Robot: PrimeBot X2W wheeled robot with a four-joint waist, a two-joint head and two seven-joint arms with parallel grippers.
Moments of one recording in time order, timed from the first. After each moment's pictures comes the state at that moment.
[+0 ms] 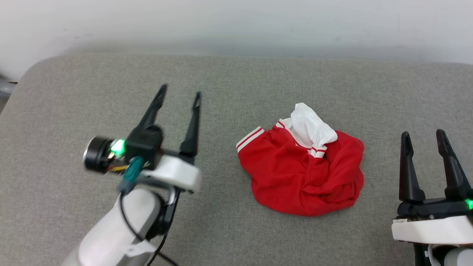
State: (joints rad) left arm -0.56 0.41 -0.70 0.12 -0.49 0.37 -0.26; right arm -0.03 -0.05 -0.09 -0.14 0.13 0.13 -0.26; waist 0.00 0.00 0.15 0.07
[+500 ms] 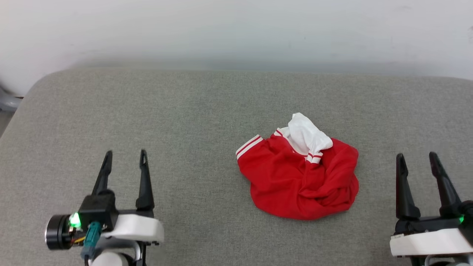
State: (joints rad) left arm -0.11 0.30 -0.29 0.01 -0.29 0.33 -0.26; right arm 0.02 -0.05 -0.11 -0.08 0.13 0.13 -0.26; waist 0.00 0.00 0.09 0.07
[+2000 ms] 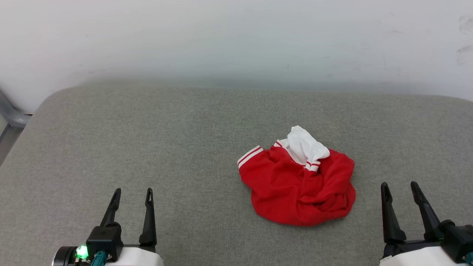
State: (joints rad) left arm 0.06 0.09 -0.03 0.07 -0.05 0.03 -0.26; right arm 0.09 -0.05 -0.07 0.02 0.16 0.13 -0.26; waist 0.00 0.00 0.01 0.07
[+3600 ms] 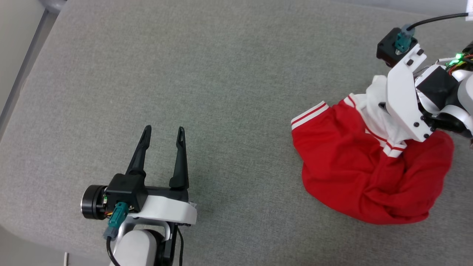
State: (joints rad) left arm -0.16 0.05 -0.16 0.04 -0.13 0.07 -0.26; right arm -1.12 -0.69 1.00 0.34 0.75 0.13 0.85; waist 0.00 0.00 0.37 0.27
